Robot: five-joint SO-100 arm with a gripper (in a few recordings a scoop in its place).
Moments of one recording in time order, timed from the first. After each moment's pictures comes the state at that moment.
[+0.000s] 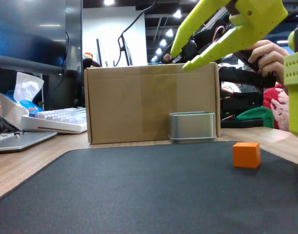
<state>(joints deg) 5.6 191.6 152.8 71.6 -8.0</state>
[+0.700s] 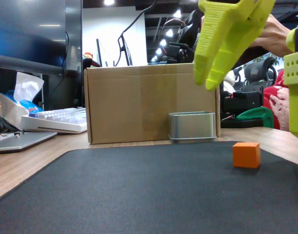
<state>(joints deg) -1.4 159.9 140.0 82.5 -45.5</state>
